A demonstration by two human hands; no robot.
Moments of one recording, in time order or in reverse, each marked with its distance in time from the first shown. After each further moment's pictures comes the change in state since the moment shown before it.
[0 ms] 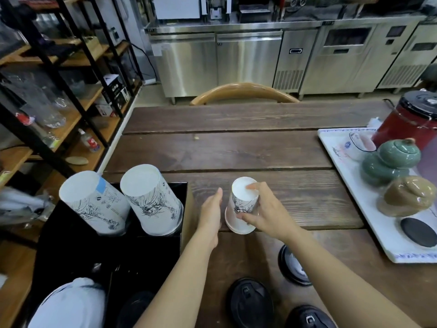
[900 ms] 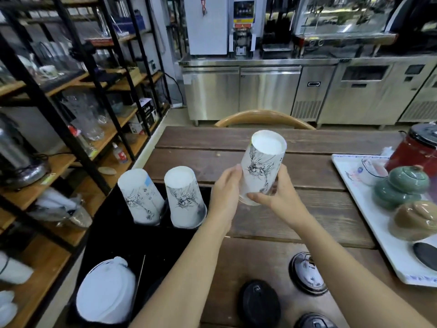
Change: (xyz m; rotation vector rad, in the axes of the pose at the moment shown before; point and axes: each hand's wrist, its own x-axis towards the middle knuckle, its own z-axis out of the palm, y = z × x) left_hand -0.089 0.067 -0.004 0.062 0.007 0.482; right_hand -0.005 -0.086 -0.041 0.343 0.162 -0.034
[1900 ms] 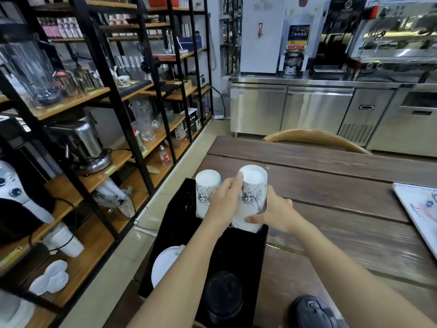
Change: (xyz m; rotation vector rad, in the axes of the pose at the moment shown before) left_hand -0.022 0.014 -0.135 0.163 0.087 0.002; right_hand 0.011 -0.045 0.118 -0.411 -0.374 0.051
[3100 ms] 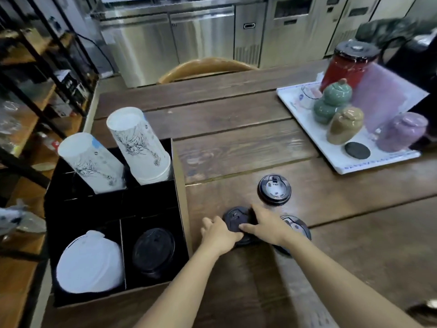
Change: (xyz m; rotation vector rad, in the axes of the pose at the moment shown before) left_hand -0.086 -0.149 0.130 0.875 -0.559 -0.301; right_hand -0.175 0.150 0.046 -0.017 -0.031 0.481
